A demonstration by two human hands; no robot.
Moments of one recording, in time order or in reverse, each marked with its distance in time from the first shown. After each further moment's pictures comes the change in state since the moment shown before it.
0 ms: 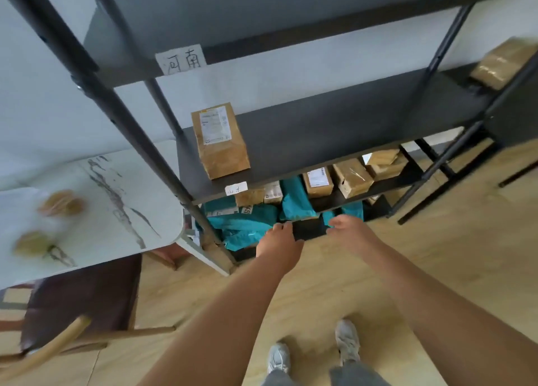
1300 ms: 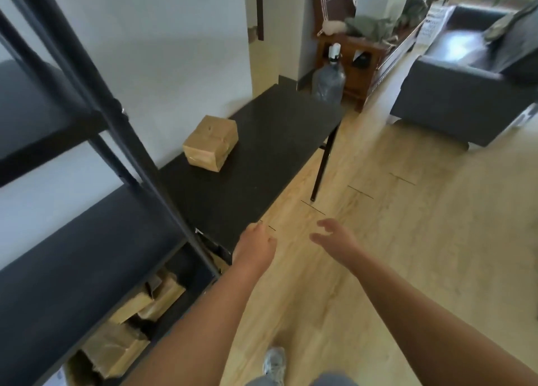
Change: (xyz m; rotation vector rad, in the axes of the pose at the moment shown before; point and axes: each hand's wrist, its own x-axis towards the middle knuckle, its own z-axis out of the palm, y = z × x) left_hand 0.275 0.731 0.121 0.032 -0.092 0.469; right_hand 0.175 0.398 -0.599 0.478 0.415 0.315
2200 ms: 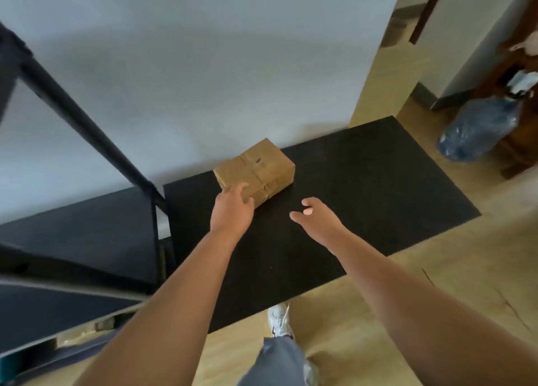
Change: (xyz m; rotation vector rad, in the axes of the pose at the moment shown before) left_hand 0.273 0.004 -0.129 -0.296 0.569 -0.503; right_hand 0.320 -0.237 0.012 -0.404 -0.440 -0.256
